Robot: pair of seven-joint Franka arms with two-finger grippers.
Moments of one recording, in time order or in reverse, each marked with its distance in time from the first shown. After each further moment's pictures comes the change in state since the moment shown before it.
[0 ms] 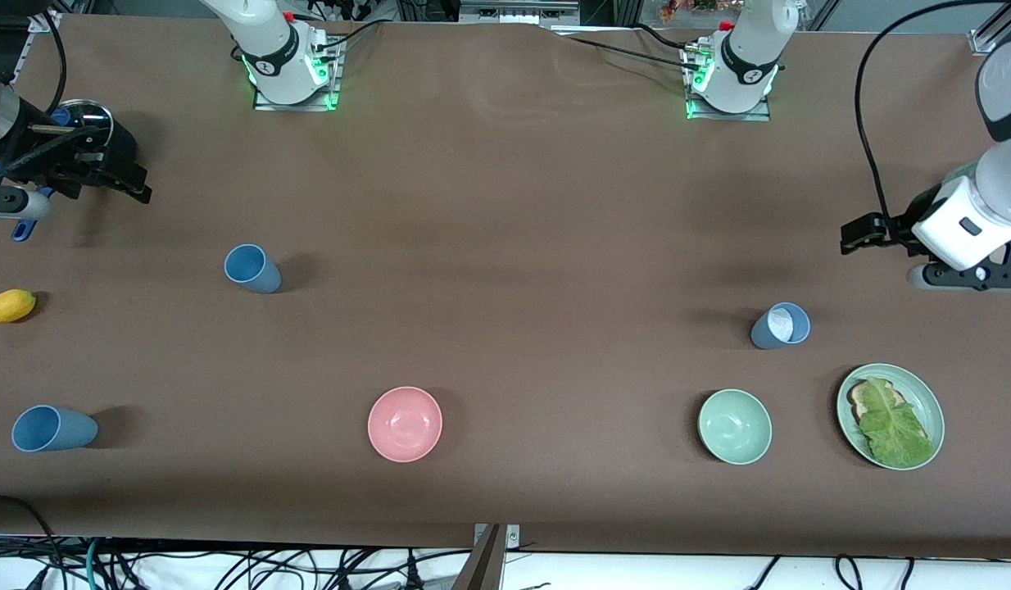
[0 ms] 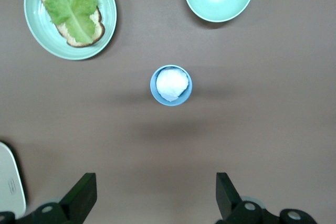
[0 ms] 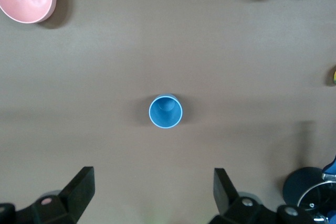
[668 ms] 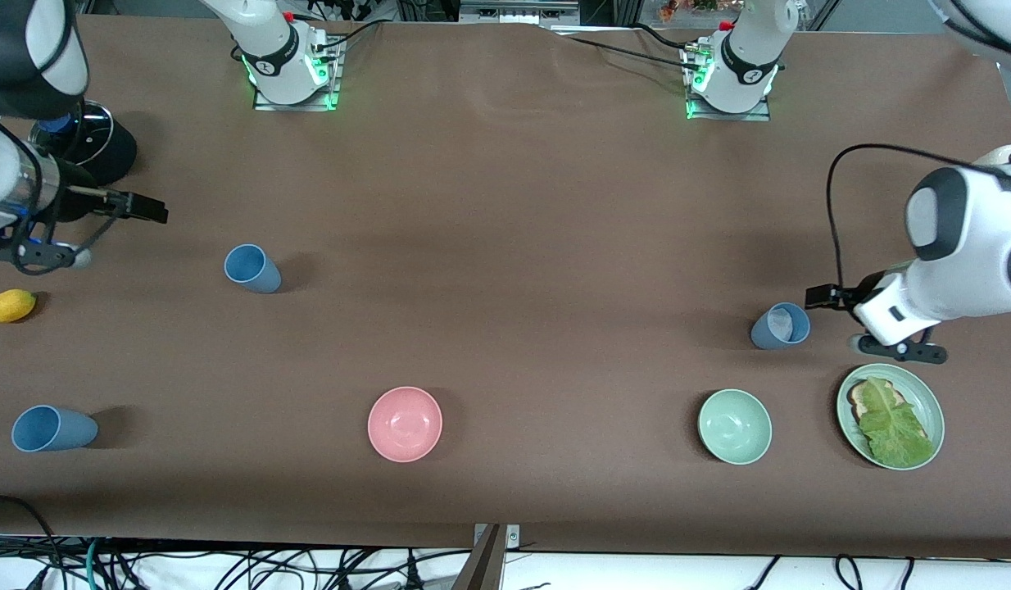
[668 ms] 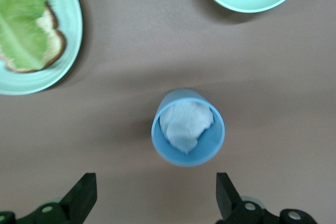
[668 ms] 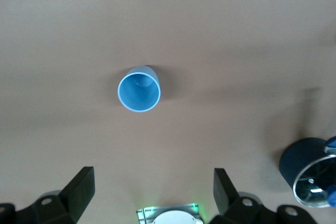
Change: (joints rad) left arm 0.047 0.242 -0.014 -0.135 0.018 0.350 0.101; right arm -0.024 0.108 -0.039 -0.112 -0.018 0.028 -0.002
